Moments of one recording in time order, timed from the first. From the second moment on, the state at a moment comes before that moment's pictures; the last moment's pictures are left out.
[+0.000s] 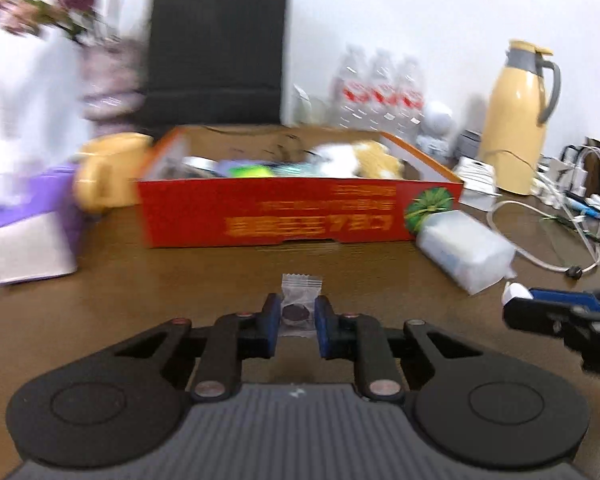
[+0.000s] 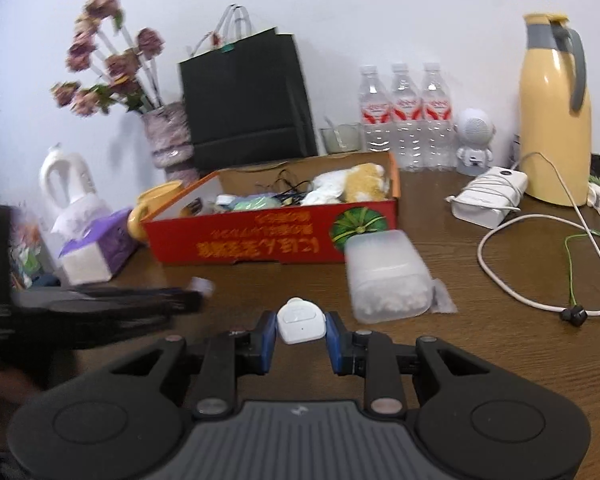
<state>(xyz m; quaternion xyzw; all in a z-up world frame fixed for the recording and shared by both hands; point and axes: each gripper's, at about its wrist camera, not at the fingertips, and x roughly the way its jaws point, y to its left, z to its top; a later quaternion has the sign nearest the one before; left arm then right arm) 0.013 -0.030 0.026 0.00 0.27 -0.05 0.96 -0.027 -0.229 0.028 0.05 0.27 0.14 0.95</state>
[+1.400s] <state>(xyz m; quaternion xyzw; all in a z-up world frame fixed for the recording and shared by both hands) 0.293 0.030 0.055 0.03 0.45 0.00 0.89 0.287 -0.146 0.045 0.02 0.50 0.13 0.85</state>
